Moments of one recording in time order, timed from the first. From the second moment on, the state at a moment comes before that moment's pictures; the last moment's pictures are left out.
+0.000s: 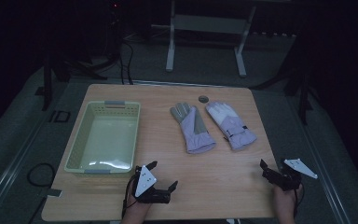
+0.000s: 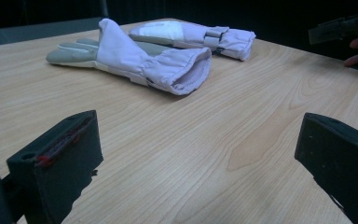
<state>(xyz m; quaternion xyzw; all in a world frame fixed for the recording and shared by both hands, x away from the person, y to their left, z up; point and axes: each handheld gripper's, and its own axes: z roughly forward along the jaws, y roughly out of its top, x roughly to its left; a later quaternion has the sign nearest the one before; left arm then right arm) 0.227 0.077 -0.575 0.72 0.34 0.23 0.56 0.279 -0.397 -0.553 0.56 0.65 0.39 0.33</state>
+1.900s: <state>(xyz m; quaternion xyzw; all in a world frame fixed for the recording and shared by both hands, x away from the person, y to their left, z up) 0.228 0.078 -0.575 0.73 0.33 0.22 0.56 0.345 -0.331 -0.435 0.48 0.73 0.40 0.27</state>
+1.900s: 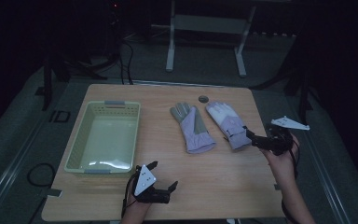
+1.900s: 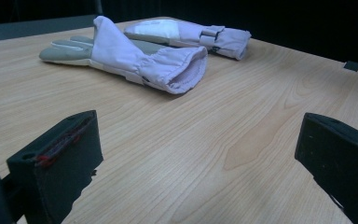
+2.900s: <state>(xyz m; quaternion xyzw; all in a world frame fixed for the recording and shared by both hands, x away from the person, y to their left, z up) 0.229 0.077 -0.575 0.73 0.33 0.20 0.57 0.406 -0.226 -0.434 0.42 0.78 0.39 0.24</state>
